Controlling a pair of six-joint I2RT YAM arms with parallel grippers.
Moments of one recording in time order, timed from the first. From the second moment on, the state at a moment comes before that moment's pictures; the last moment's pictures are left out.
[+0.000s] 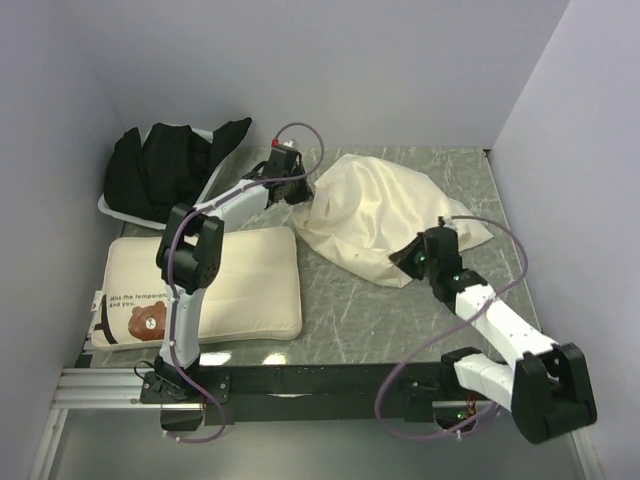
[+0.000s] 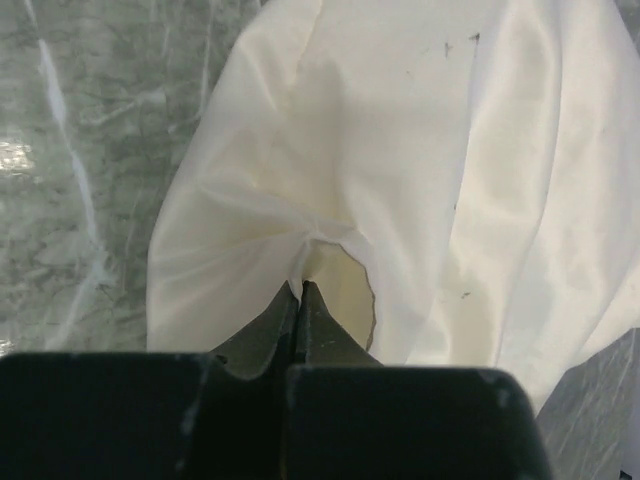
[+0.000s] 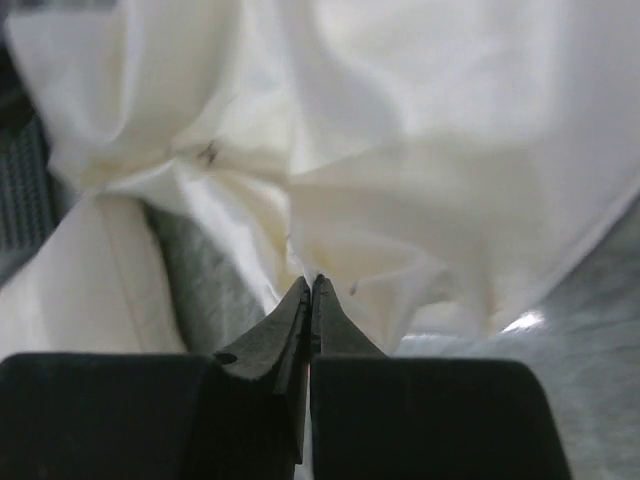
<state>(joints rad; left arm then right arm) -0.45 2.13 1.67 -0.22 0.11 -0.68 0.21 1.11 0.54 -0.12 -0.04 0.86</state>
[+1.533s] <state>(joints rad) -0.74 1.52 1.06 -0.44 -0.53 -0.70 0.79 1.30 0.71 -0.11 0.13 0.70</state>
